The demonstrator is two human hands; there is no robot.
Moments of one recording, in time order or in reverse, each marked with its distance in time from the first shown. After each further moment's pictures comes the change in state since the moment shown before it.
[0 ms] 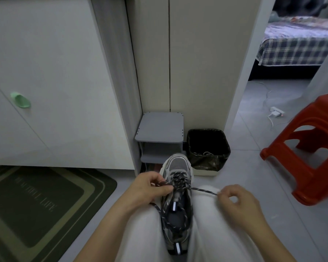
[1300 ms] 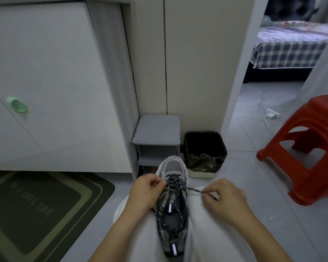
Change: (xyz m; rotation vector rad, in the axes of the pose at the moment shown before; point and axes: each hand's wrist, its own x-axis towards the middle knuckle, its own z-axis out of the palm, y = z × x) left_hand 0.011 -0.009 0.022 0.138 0.270 0.041; right_hand 0.010 -0.023 0.004 -0.372 -0.134 -0.133
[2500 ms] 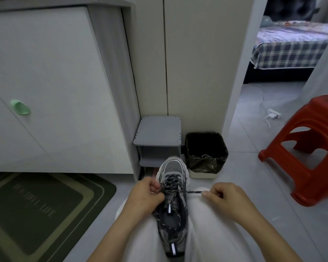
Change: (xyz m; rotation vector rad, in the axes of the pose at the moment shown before) left_hand -0.007 -0.002 -0.005 0.103 -0.082 -0.072; right_hand 0.005 0.015 -0.005 0.180 -0.014 -0.067
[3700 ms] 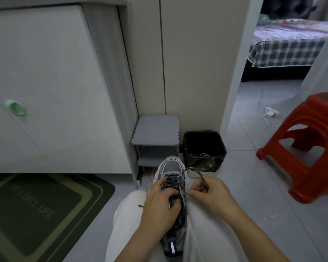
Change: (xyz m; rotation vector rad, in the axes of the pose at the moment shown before) left_hand -0.029 0.013 0.041 0.222 0.081 0.301; right_hand 0.010 -0.025 0.021 0.357 -0.028 0.094
